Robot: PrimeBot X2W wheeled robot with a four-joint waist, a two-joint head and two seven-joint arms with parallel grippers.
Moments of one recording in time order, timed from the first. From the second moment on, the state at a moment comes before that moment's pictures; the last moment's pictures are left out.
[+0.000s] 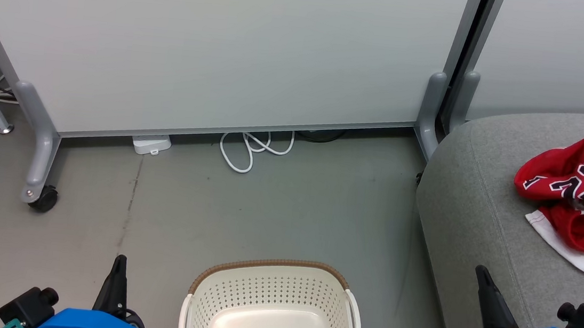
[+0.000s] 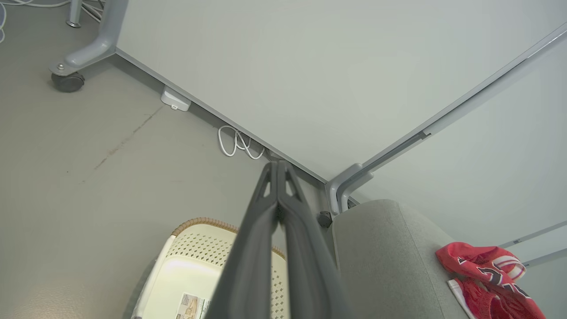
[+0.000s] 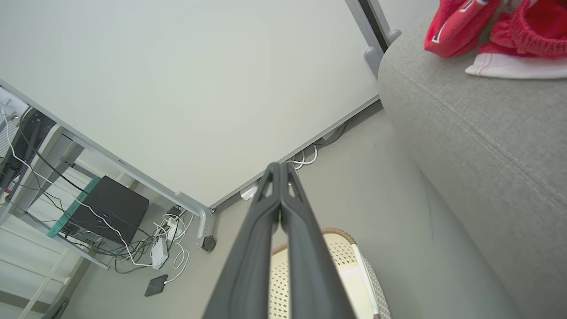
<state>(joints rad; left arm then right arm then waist) -0.02 0.09 -0.06 0.38 -0.82 -0.13 -0.12 -0.01 -0.06 -0.03 0.21 0.71 0.13 0.01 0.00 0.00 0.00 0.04</state>
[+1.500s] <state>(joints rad) -0.07 0.06 0.04 0.30 -1.28 -0.13 0.02 -0.06 -0.06 -0.08 0.23 1.23 0.13 0.07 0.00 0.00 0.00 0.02</state>
